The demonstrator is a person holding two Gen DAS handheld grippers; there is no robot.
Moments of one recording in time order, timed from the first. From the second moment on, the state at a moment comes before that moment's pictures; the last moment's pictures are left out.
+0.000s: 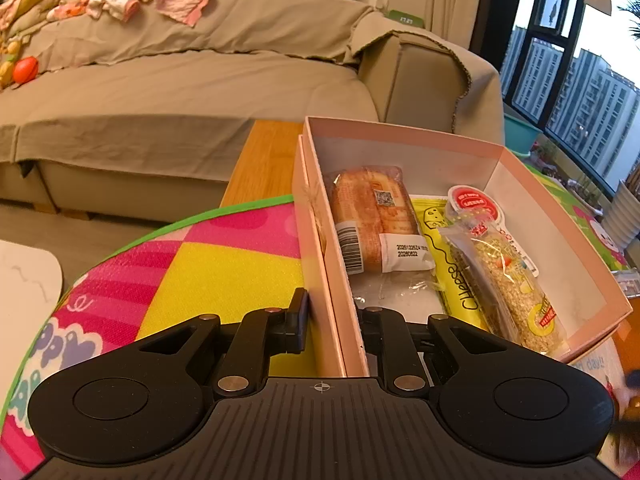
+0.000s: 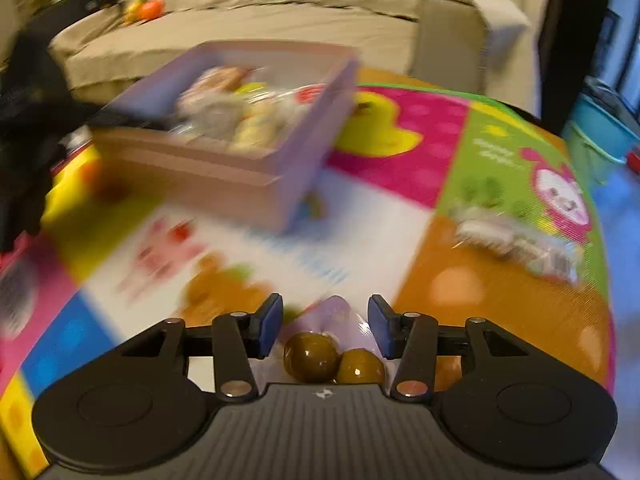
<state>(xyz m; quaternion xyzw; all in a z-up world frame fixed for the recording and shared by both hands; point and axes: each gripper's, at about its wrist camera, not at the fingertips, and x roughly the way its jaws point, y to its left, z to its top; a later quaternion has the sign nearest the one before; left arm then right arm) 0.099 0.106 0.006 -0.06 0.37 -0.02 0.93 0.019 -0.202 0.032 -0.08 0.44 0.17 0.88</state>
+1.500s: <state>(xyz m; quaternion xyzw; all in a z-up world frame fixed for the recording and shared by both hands) 0.094 0.106 0.013 -0.05 0.37 -0.03 0.93 -0.034 -0.155 0.077 -0.02 0.38 0.14 0.91</state>
